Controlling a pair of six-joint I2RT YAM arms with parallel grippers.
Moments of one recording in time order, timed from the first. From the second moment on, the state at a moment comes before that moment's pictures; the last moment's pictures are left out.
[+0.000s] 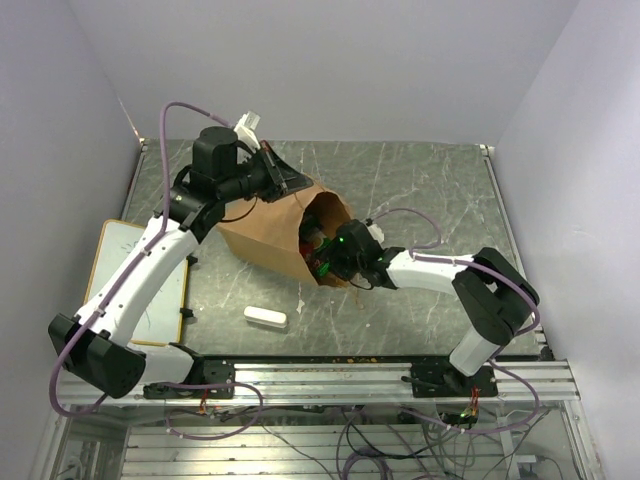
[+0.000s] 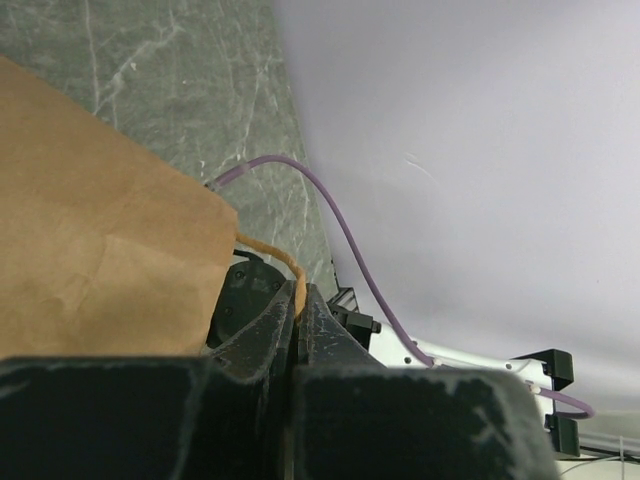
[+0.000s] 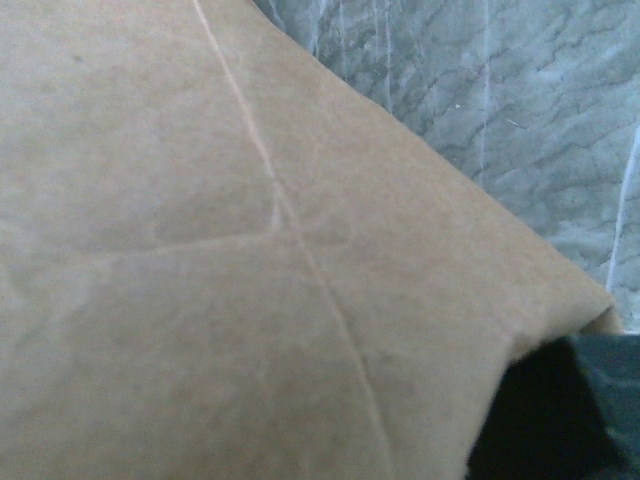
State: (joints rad) left arm -0.49 1.30 1.38 -0.37 0.40 -0.94; right arm 0.77 1.67 0.84 0.04 0.15 1.35
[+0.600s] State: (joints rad) left arm -0.42 1.27 1.44 -0.51 0.39 -0.87; right arm 0.73 1.65 1.04 -0.01 0.13 1.08
